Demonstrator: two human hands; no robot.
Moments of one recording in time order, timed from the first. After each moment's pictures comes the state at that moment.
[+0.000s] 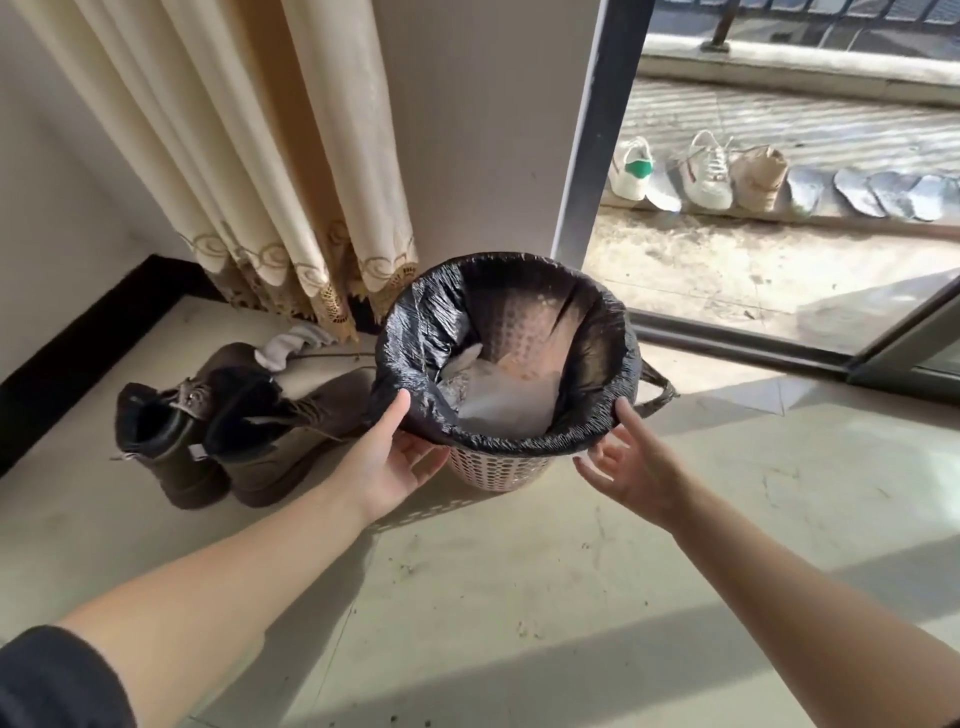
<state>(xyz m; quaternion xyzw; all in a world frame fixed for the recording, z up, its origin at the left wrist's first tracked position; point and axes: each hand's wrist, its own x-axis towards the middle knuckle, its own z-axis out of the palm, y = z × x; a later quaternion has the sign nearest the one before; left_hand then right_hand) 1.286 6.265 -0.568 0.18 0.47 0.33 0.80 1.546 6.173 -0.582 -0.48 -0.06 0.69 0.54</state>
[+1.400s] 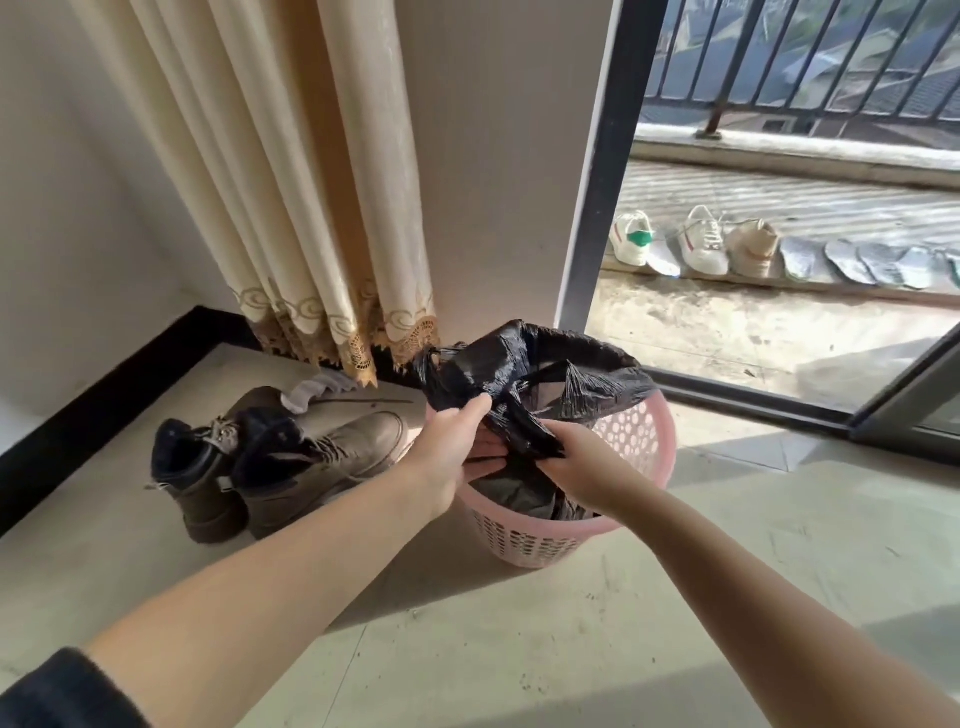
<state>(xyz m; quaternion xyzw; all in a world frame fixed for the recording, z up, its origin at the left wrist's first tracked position) 1.337 6.247 -0.488 0.41 0.54 0.29 0.68 1.479 6.192 -0.489 -0.67 -0.64 0.30 0.24</state>
